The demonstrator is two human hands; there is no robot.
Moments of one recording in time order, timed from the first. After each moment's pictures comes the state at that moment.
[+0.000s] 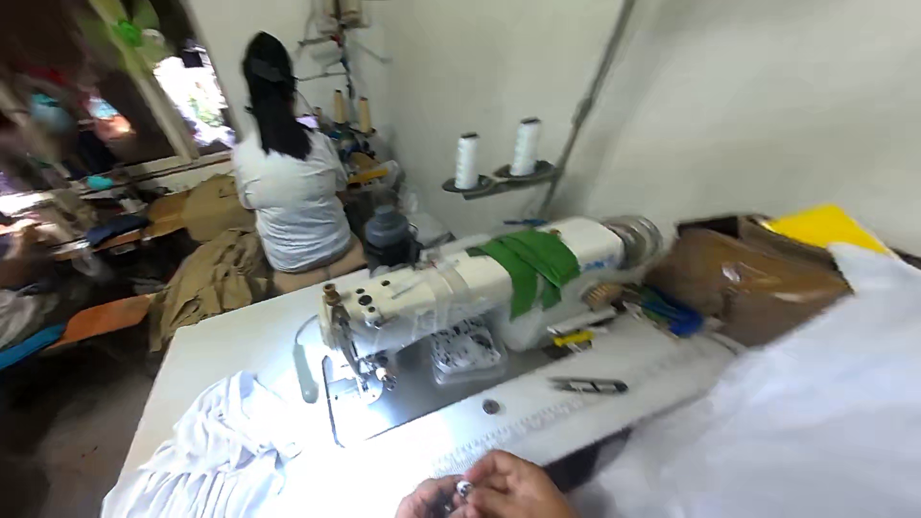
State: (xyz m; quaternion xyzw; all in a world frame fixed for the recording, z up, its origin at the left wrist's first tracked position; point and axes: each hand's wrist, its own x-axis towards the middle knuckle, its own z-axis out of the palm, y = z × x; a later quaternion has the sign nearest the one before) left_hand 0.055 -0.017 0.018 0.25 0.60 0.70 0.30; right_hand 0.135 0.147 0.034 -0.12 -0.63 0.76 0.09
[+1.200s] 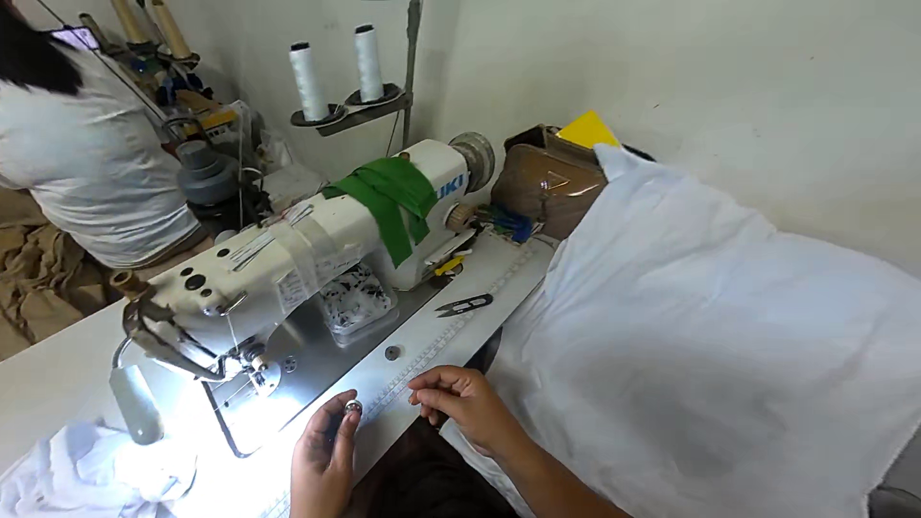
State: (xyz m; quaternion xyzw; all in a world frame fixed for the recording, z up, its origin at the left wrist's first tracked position) left_hand 0.012 0.007 0.027 0.31 0.67 0.65 0.19; right_hand 0.145 0.181 0.032 -0.24 -0.62 0.72 0.20
